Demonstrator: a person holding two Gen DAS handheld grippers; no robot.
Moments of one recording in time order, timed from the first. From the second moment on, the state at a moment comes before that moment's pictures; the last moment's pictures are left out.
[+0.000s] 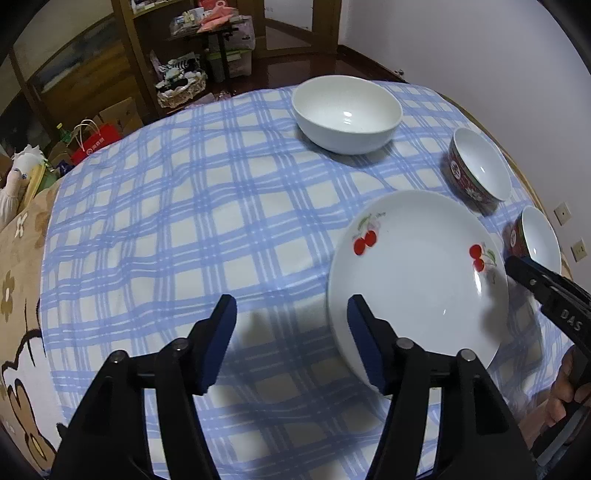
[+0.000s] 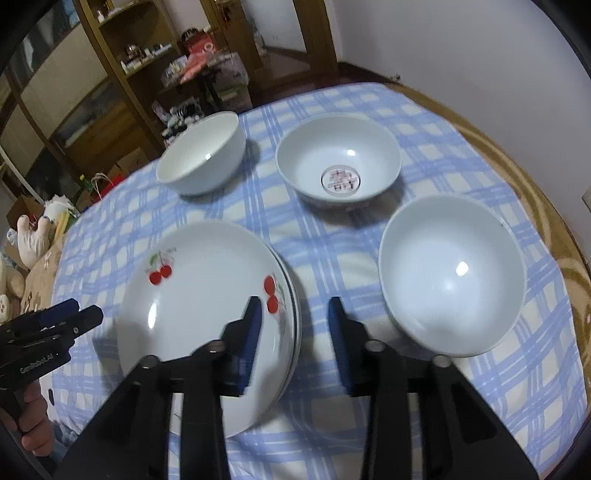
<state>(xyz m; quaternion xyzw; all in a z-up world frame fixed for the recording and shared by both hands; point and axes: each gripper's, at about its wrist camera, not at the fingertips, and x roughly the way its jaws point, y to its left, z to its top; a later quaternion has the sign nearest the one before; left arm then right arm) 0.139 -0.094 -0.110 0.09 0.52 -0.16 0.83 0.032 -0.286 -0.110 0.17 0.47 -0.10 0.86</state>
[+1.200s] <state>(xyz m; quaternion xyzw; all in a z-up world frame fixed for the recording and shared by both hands) 0.190 -0.087 -0.068 0.13 0.49 -0.12 0.85 0.082 -0.298 -0.042 0.14 0.41 -0.07 0.90</state>
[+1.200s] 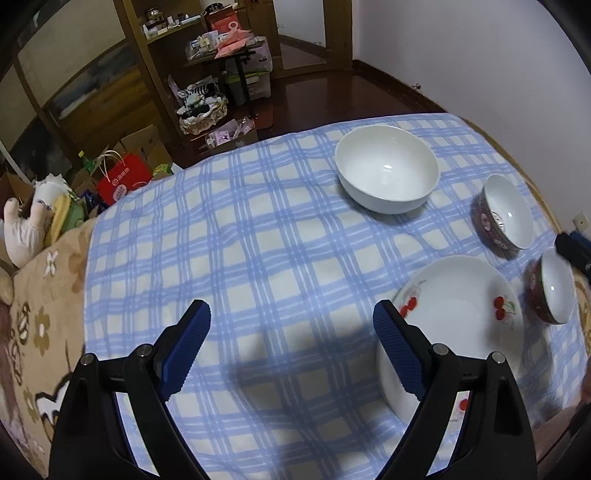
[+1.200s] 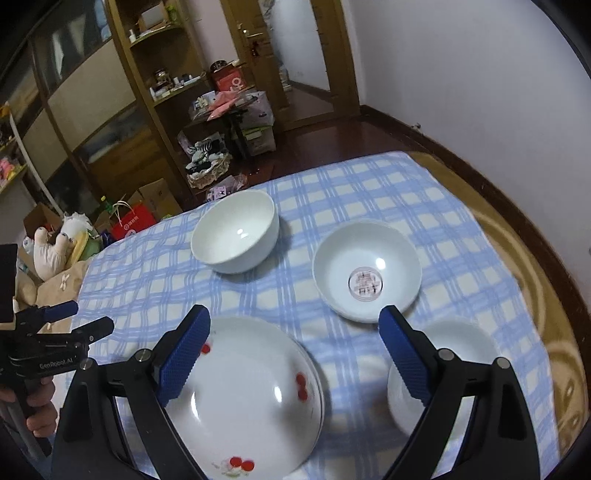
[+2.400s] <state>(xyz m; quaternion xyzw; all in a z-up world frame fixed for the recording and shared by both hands) 0.365 -0.164 -0.149 0.05 0.56 -0.15 0.81 0.280 -0.311 -0.132 0.14 0.52 -0.02 0.84</state>
